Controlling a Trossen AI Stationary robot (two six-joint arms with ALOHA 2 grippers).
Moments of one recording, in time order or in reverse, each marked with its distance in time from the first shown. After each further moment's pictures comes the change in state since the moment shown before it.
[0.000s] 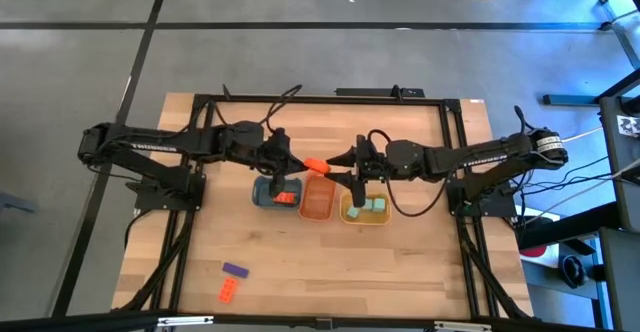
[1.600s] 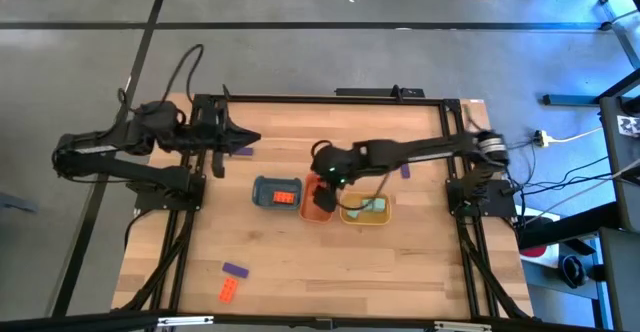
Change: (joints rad) left arm 0.020 -0.465 0.001 -0.120 -0.118 0.053; right arm -0.055 0.461 0.554 -0.851 -0.177 0.120
